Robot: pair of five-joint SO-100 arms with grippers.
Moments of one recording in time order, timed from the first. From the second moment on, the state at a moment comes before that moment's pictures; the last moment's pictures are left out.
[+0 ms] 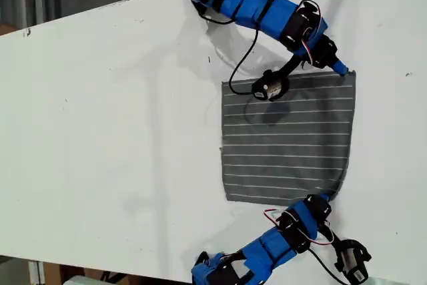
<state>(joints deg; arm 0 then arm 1) 43.8 44.6 54.3 61.2 -110.0 -52.1 50.8 51.2 78.0 95.9</state>
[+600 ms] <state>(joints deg) 43.7 44.6 54.3 60.6 -109.4 -52.0 50.4 50.3 68.8 90.4</state>
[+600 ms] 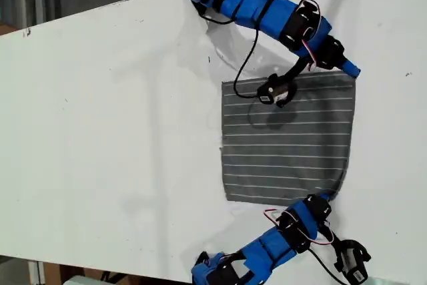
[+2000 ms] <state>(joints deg) 43.6 44.6 54.3 60.1 -109.4 -45.4 46.2 60.2 56.8 85.1</state>
